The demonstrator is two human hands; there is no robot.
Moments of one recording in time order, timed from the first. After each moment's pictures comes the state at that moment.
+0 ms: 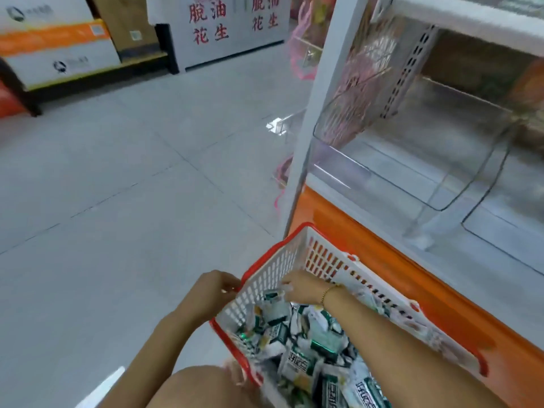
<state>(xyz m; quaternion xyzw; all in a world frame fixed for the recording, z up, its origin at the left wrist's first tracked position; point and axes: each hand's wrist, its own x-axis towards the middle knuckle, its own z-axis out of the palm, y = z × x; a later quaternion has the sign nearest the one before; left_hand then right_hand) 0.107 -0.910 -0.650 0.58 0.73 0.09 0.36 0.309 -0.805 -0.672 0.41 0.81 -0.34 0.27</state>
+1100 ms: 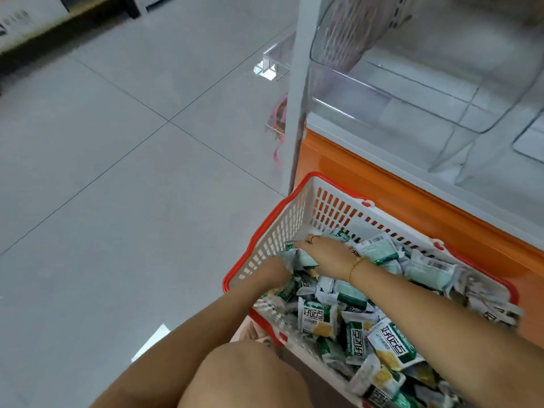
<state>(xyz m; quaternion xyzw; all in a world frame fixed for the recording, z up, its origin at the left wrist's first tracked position) 0.193 -0.880 -0.710 0.59 0.66 -0.09 0.45 0.342 -0.816 -0.750 0.36 0.89 -0.20 0.18</state>
